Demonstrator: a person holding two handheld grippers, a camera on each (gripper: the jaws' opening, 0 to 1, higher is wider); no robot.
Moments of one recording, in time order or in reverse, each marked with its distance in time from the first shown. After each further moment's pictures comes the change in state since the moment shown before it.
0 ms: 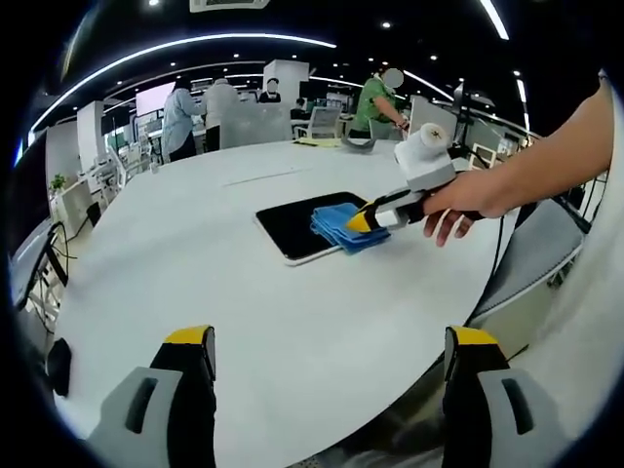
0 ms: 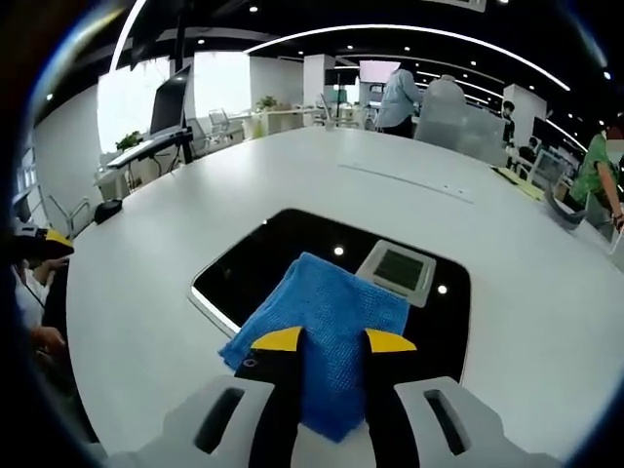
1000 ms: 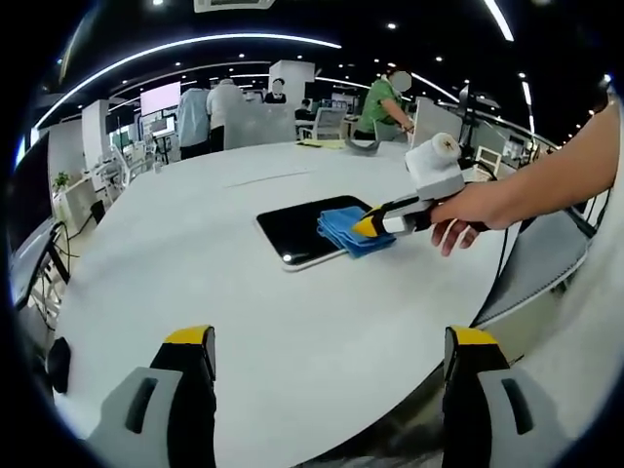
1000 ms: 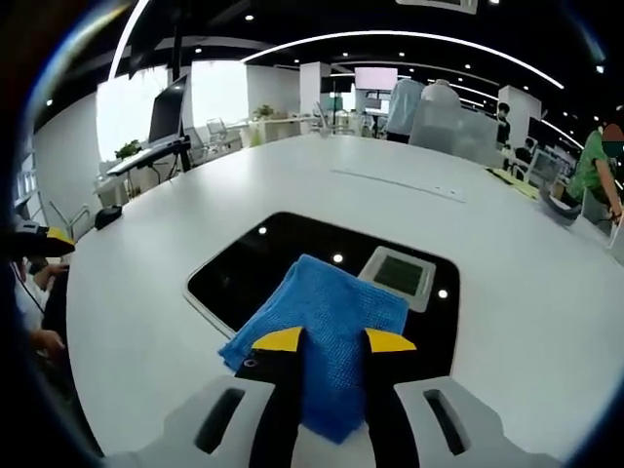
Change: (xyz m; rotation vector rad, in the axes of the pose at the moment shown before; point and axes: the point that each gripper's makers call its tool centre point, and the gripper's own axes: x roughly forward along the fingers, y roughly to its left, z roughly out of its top) left arm 0.008 -0.005 0.006 -0.018 -0.001 0.007; right arm -0.001 -0.009 -0.003 0.020 -0.038 -0.002
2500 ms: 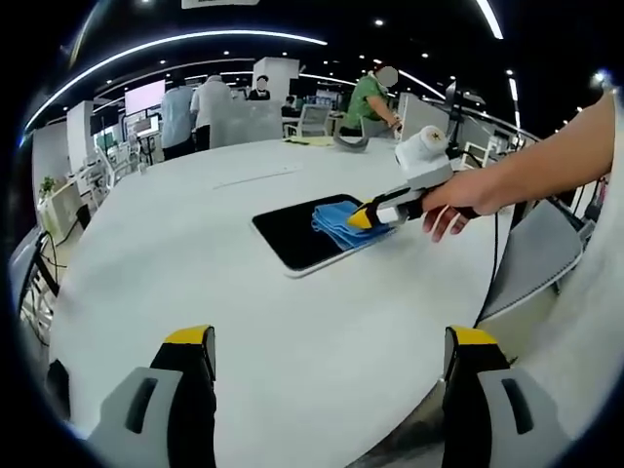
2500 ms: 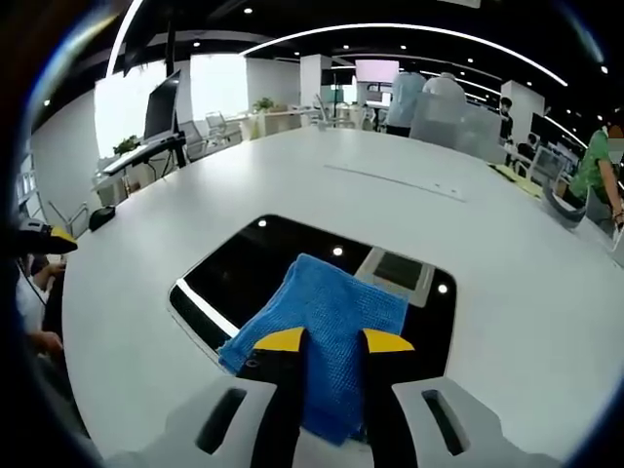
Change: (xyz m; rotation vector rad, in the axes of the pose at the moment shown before) left arm 0.009 0.023 0.005 0.019 0.018 -0.066; right arm 0.015 -0.014 0.011 -0.004 0.038 0.006
